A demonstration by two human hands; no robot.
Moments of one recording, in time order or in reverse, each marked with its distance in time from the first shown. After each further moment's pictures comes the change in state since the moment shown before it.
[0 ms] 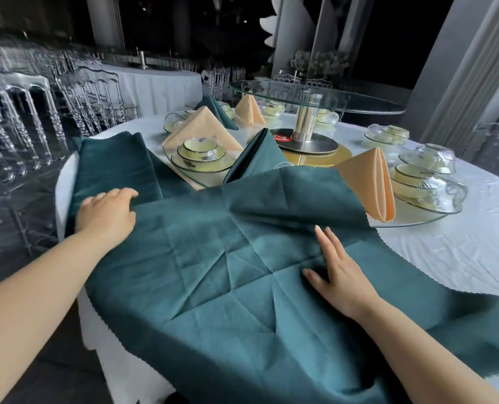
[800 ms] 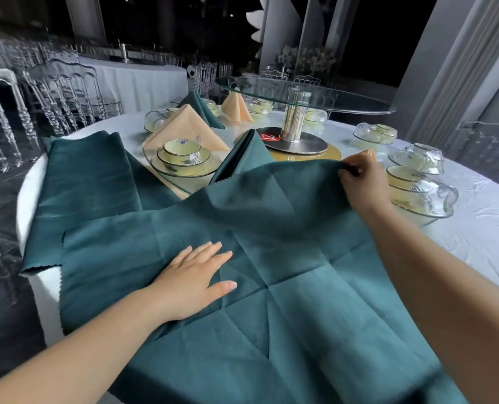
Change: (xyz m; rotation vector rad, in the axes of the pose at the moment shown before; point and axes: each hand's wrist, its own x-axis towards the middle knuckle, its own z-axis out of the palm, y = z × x) left_hand -0.059 0.102 0.028 -0.112 -0.547 0.535; right_hand 0.114 0.009 -0.088 0.267 0.596 0.215
